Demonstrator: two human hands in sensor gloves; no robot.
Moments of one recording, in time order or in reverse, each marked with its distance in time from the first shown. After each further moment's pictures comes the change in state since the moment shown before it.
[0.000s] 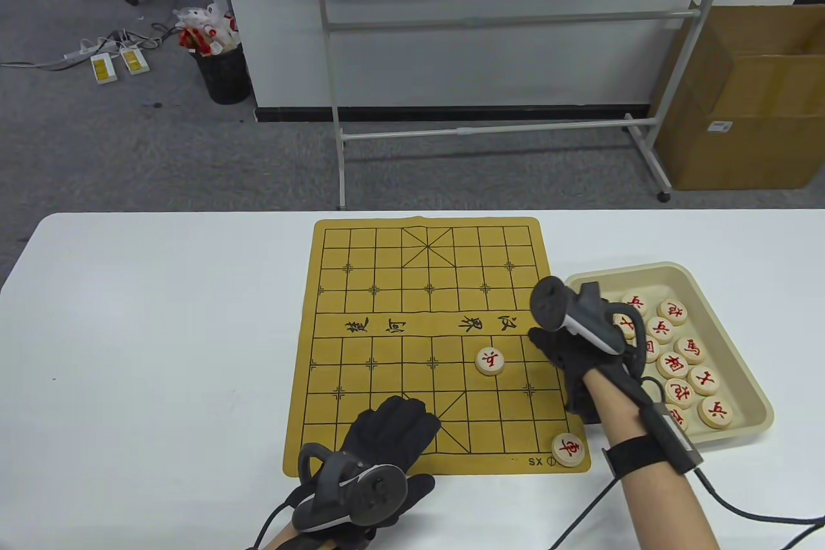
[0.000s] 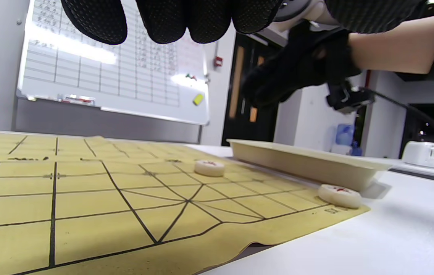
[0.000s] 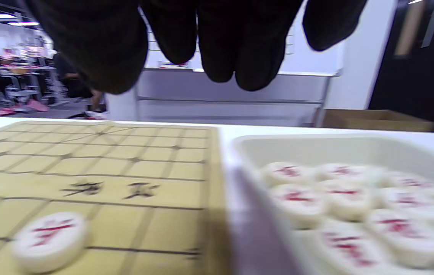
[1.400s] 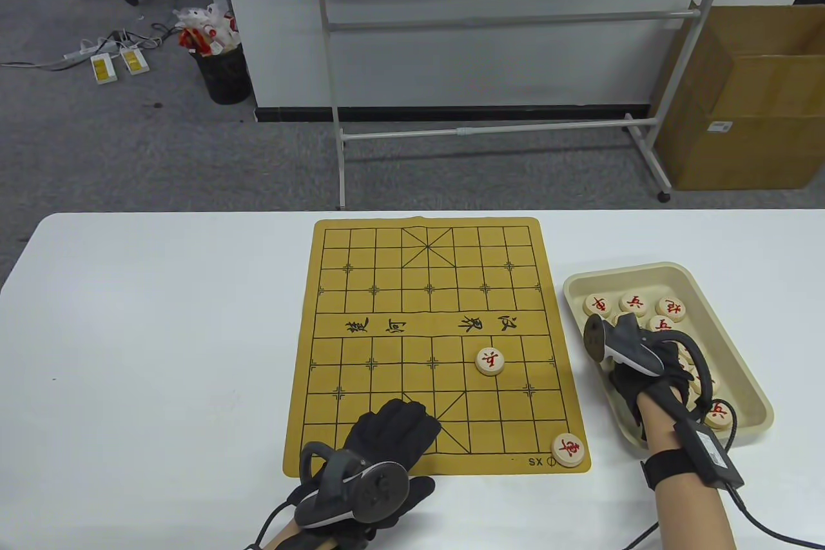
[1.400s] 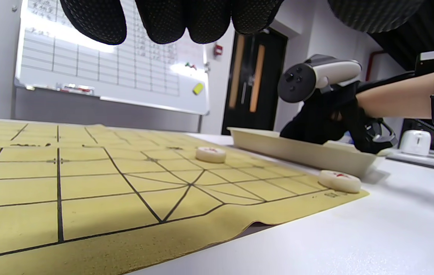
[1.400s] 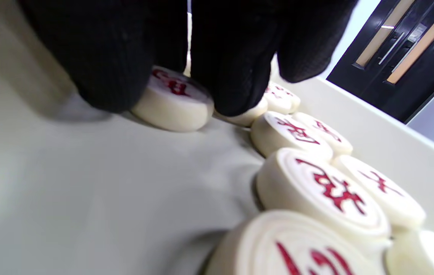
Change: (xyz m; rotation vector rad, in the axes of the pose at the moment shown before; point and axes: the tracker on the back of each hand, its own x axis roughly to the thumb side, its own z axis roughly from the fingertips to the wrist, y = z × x) left_hand -0.001 -0.003 -0.002 -0.043 -0.002 0.000; right_hand -0.058 0.099 -0.021 0.159 0.069 0.365
